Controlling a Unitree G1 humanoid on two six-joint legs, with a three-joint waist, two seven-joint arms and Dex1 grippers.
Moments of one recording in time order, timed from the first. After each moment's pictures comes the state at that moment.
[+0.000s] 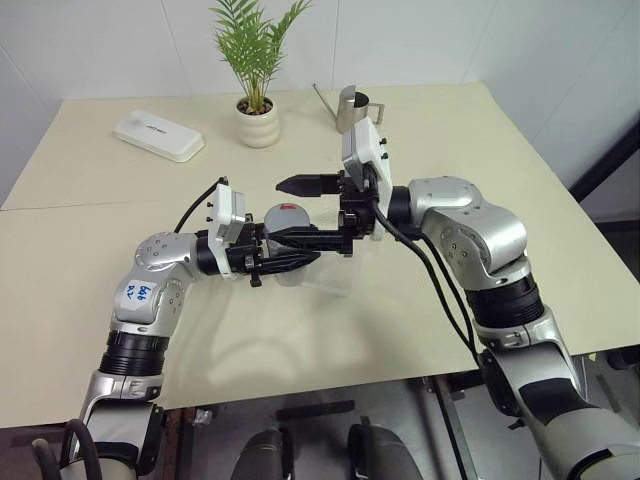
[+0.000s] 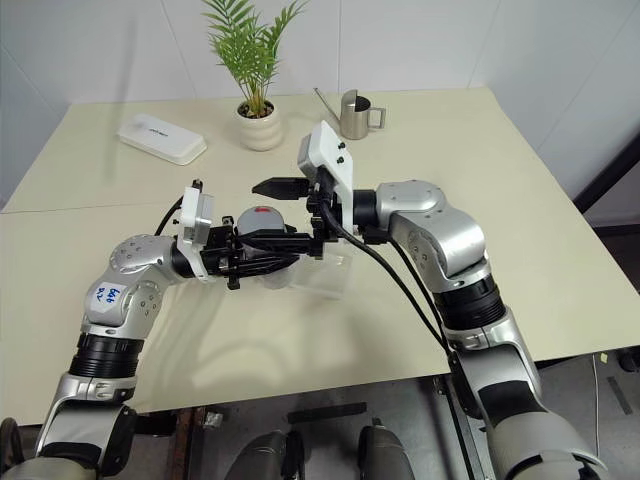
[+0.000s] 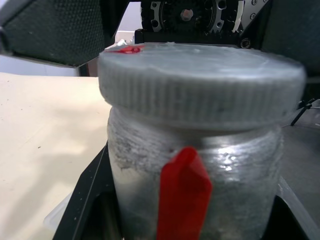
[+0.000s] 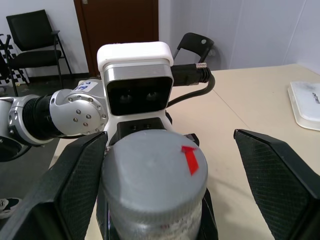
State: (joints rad) left arm -0.61 0.49 0.02 0.05 -0.52 0.29 -1.14; right arm -0.98 -0.37 0.19 0.00 0.51 0.61 1.05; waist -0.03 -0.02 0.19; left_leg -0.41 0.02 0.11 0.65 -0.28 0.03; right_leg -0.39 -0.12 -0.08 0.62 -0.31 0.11
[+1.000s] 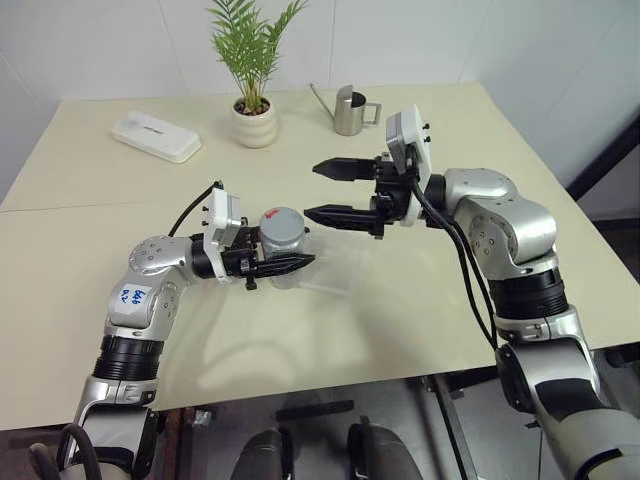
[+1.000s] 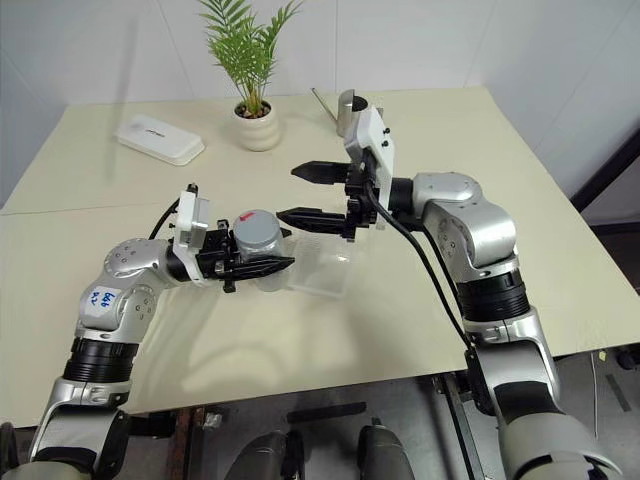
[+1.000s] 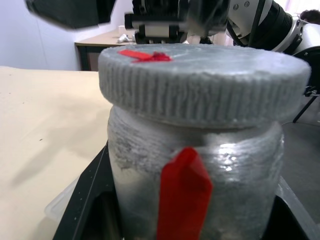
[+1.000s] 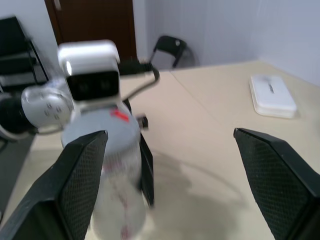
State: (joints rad) left arm -0.58 0.51 0.03 0.04 -0.52 0.29 -1.14; right arm -0.99 -0.40 0.08 0.08 0.56 0.59 1.08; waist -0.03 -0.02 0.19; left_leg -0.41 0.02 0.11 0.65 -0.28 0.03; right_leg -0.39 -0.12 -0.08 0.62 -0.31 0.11
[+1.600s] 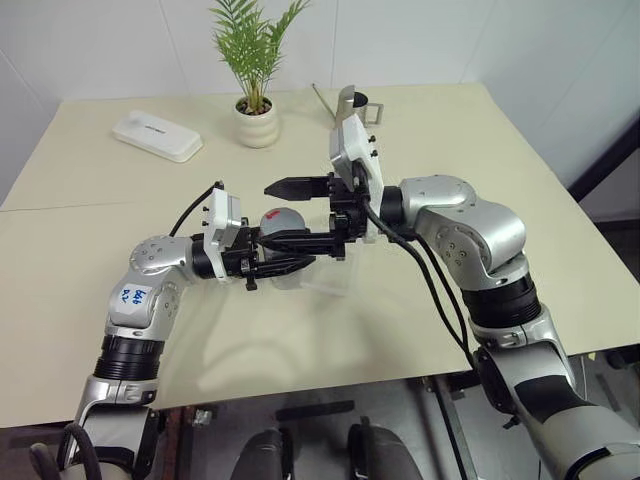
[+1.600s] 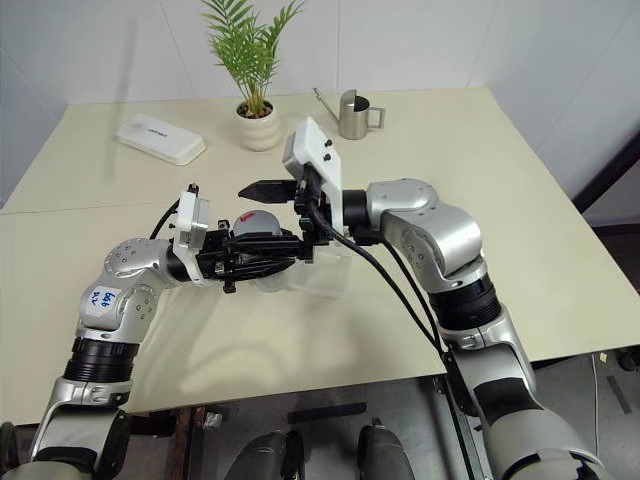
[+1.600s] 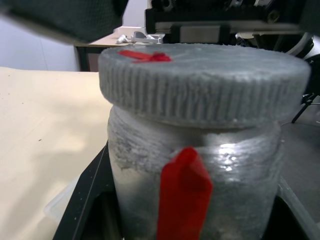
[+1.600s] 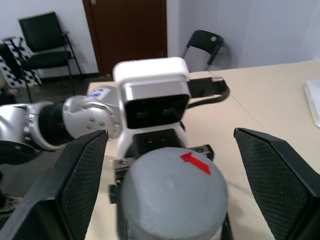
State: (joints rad) left arm -0.58 0.51 0.03 0.04 -0.52 0.29 -1.15; right arm -1.00 -0.32 0.21 -0.05 0.53 0.70 0.99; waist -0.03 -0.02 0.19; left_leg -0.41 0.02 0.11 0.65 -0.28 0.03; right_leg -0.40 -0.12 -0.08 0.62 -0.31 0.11
